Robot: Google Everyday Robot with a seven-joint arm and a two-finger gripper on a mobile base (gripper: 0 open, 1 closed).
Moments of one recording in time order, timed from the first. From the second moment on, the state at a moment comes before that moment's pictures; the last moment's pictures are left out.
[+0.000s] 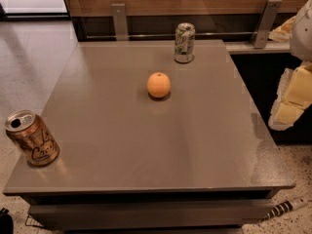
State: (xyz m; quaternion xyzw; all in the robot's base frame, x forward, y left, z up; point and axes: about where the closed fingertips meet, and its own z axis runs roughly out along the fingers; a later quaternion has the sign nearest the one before) arm 0.438 -0.214 0.987 -0.60 0.78 -0.05 0.18
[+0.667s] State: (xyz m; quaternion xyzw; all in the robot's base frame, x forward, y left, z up) arm 0.444 -0.211 0.985 -0.60 0.78 -0.04 0.19
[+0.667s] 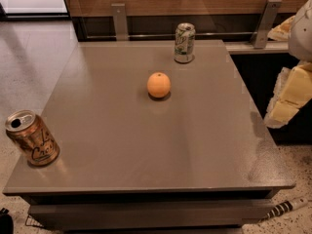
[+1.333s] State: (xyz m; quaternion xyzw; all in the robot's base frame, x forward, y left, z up) arm 0.478 -0.193 0.961 -0.55 0.77 0.02 0.31
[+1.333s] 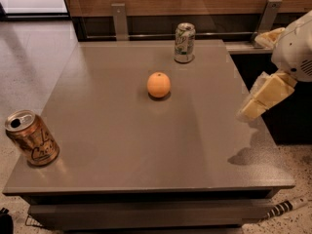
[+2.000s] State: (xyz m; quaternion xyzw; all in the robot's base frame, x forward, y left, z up) arm 0.517 -0.160 0.939 -0.48 0.73 0.13 0.47
